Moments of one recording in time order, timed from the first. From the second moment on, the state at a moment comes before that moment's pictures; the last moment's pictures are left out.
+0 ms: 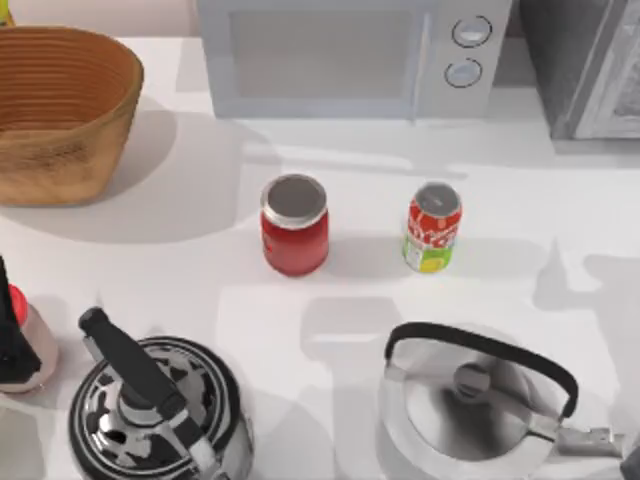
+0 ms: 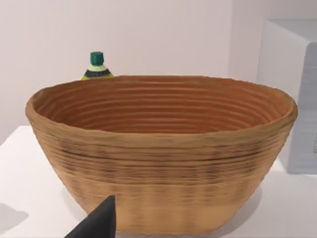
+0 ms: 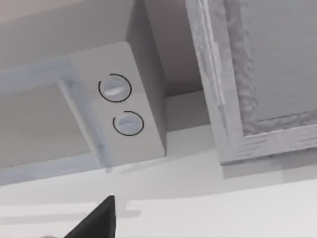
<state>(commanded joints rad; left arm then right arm) 0.00 0.00 0.00 0.00 0.00 0.00 0.25 0.57 0.42 -0.08 0.18 0.30</state>
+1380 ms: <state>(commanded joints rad) 0.00 0.00 0.00 0.00 0.00 0.00 0.70 1.84 1.01 -0.11 0.48 0.56</state>
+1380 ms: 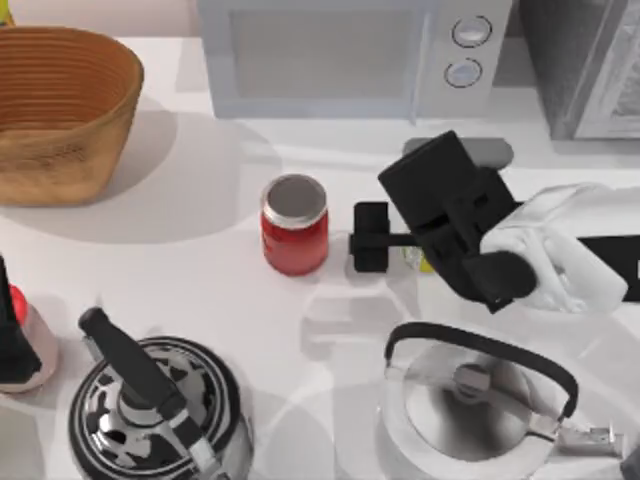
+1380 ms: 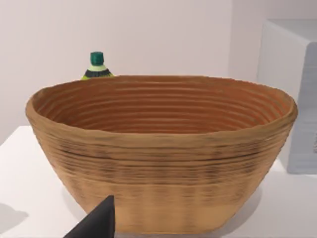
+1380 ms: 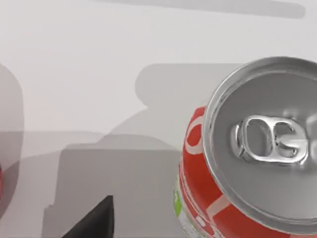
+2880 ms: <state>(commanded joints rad) 0.00 0.00 0.00 0.00 0.00 0.00 0.64 2.02 1.08 0.03 0.45 0.51</state>
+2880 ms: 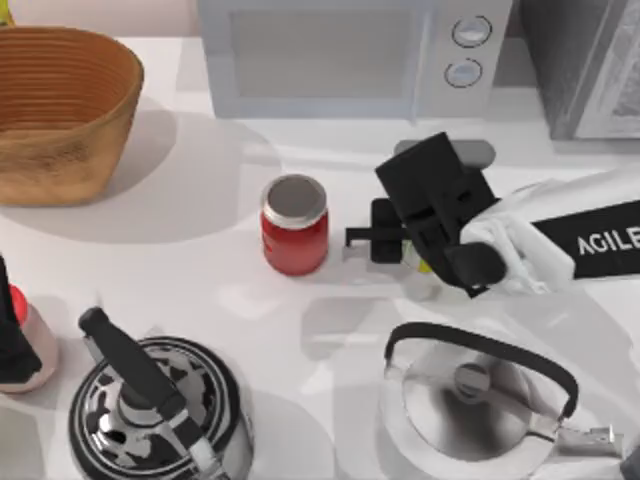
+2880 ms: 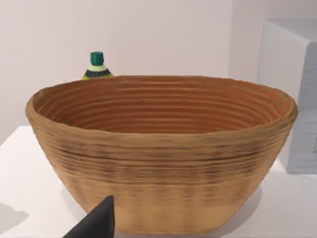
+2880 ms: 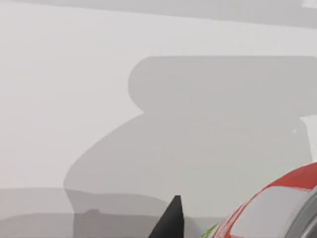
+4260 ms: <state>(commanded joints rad) 0.00 0.00 0.00 0.00 0.00 0.00 0.63 1.79 1.39 -0.50 0.45 0.51</state>
